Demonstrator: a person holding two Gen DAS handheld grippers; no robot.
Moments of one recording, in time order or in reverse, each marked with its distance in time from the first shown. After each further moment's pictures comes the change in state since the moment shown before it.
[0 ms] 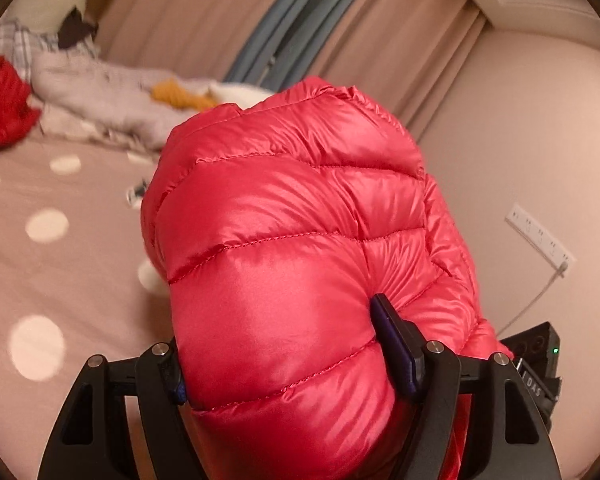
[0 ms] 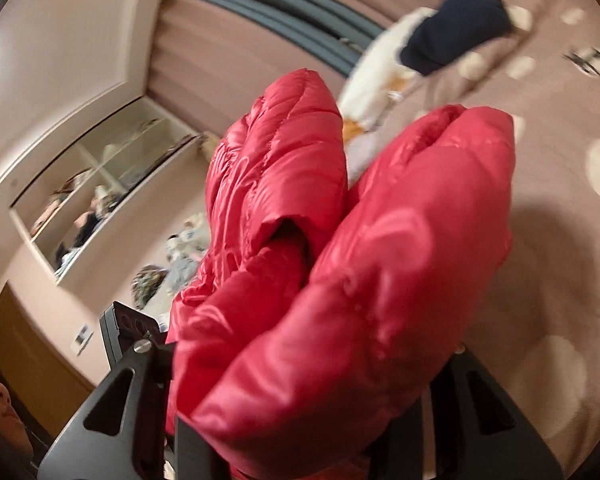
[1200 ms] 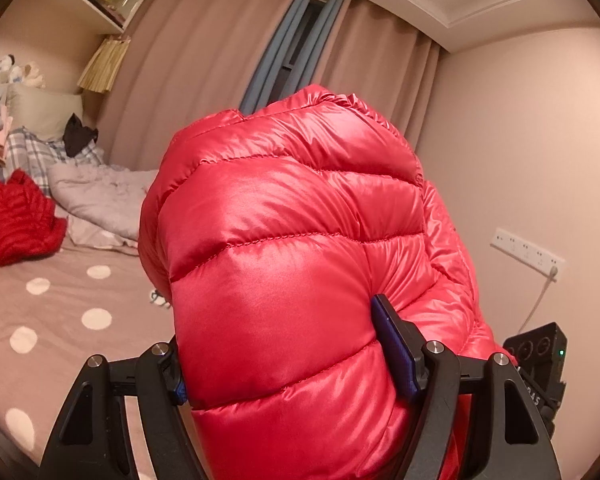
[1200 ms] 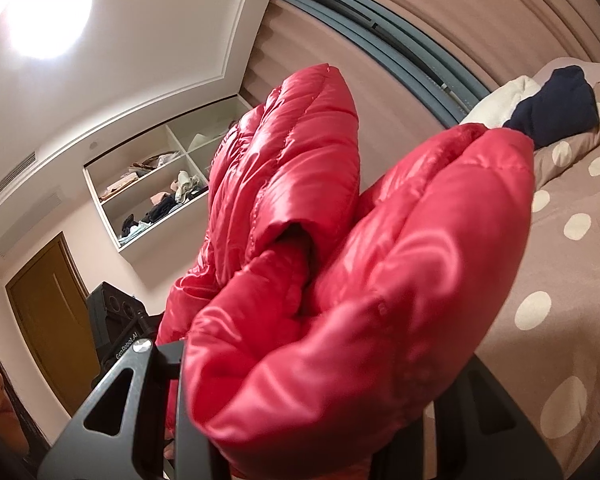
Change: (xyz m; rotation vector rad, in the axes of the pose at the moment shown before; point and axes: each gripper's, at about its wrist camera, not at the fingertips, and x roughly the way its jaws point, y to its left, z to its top) left arm -0.098 -0.062 0.020 0.171 -0.240 0.070; right arm -0.074 0.103 0.002 -0.205 -0.073 0.211
